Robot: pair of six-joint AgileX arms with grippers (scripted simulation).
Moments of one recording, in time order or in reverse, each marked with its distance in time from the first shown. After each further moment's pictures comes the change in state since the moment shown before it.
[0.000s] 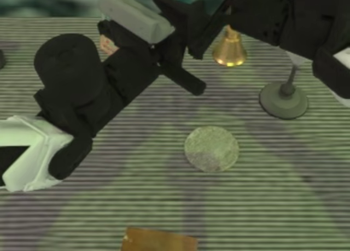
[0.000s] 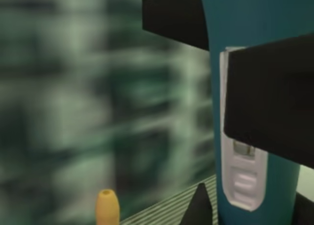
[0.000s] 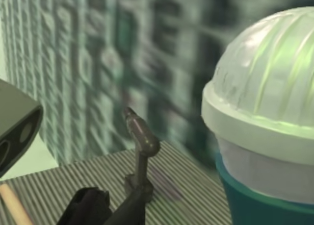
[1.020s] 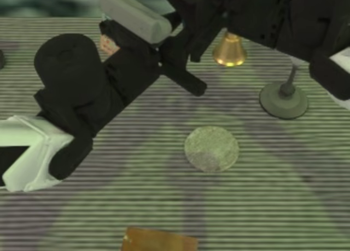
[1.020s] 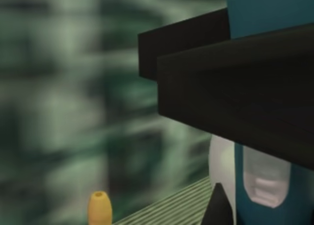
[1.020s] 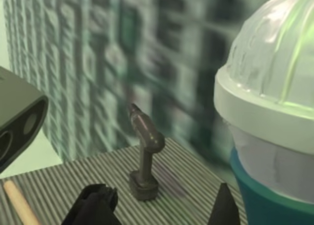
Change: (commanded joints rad) left arm 0.000 0.000 0.000 0.000 0.000 0.000; right arm 0.000 0.000 0.000 0.000 0.000 0.000
